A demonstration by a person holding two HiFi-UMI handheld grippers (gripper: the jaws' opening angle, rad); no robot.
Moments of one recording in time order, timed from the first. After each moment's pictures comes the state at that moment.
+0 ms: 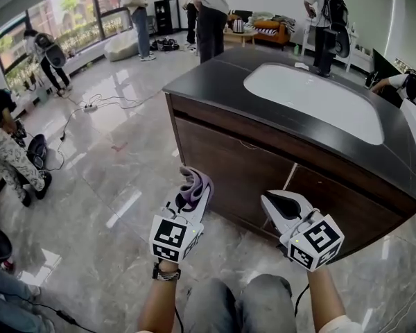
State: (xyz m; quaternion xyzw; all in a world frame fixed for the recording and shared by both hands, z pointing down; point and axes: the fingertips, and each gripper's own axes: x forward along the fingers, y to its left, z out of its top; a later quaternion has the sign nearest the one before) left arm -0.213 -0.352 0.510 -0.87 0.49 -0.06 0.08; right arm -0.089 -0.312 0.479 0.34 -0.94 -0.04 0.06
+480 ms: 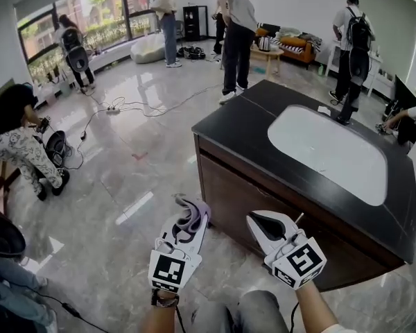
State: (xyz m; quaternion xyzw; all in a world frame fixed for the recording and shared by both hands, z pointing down) left arm -0.243 -0.321 0.387 -0.82 0.56 -0.07 0.10; right arm -0.148 -0.321 0.371 0.25 -0.97 -0.06 0.04
